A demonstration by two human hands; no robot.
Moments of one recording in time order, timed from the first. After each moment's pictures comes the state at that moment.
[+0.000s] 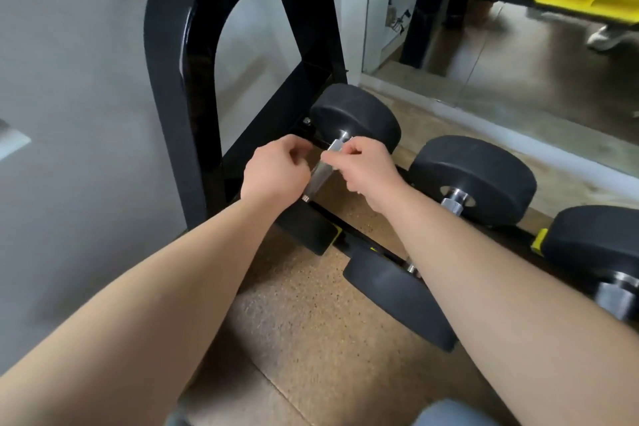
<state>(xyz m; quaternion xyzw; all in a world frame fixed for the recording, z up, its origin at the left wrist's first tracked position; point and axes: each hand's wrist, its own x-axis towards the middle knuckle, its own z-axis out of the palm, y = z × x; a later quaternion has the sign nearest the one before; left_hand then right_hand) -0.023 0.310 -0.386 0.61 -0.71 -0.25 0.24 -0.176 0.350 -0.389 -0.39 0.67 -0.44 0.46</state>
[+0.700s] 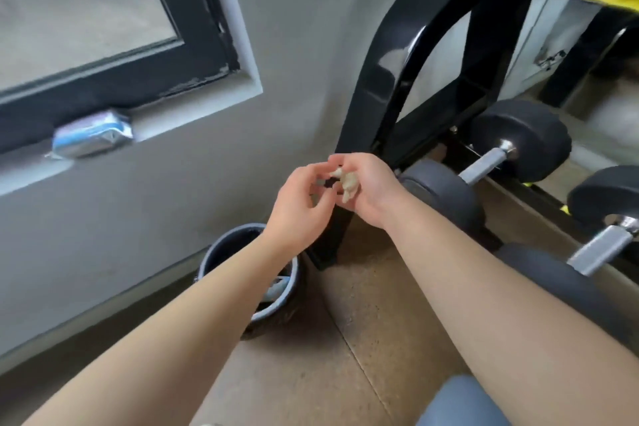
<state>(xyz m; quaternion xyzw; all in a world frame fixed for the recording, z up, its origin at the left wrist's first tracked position) 0.220 0.442 -0.368 0.59 -0.66 -0.27 0.37 0.084 0.396 -0.345 -0.30 0.50 -0.40 0.71</state>
